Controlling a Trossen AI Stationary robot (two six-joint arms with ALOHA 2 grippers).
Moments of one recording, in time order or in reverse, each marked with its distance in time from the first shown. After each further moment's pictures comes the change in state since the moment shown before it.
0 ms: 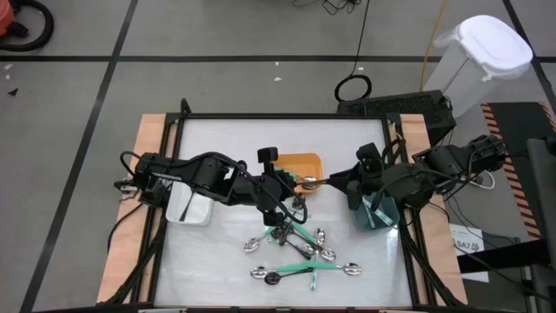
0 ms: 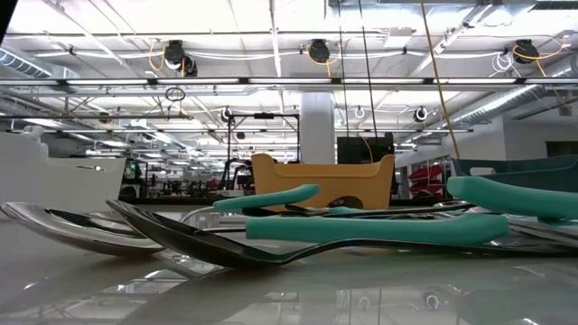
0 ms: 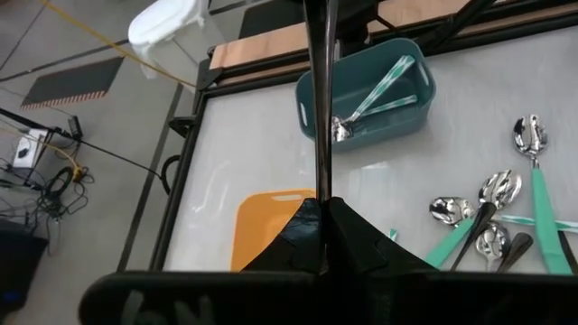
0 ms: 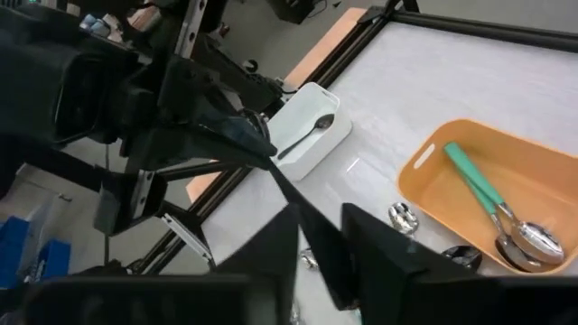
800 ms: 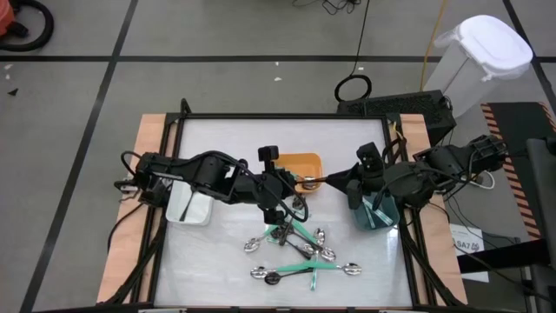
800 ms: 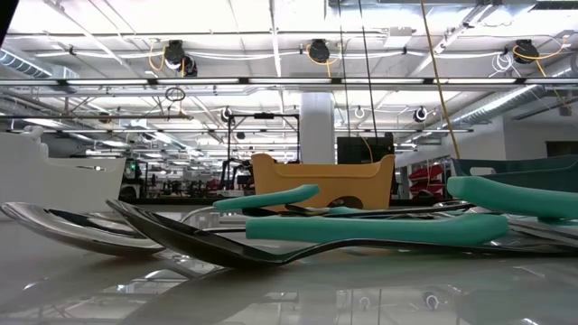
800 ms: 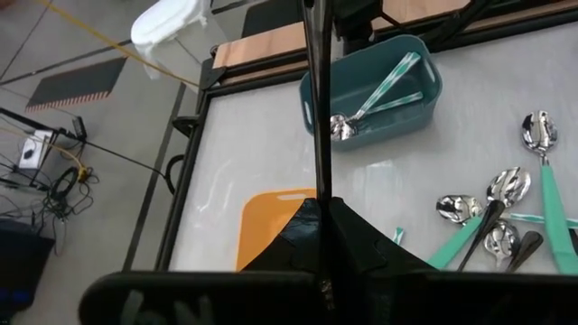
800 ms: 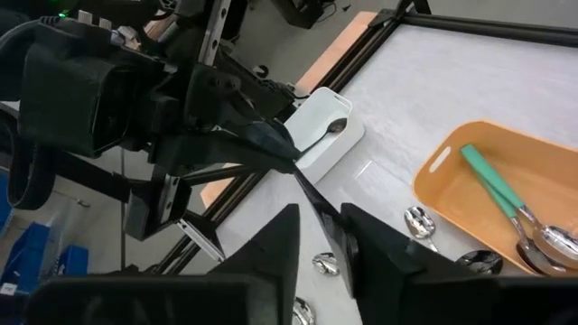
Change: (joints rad) left arm 0.011 0.002 -0.001 0.001 -0.001 0.016; right arm -0.001 0.000 0.000 0.039 0.000 0.003
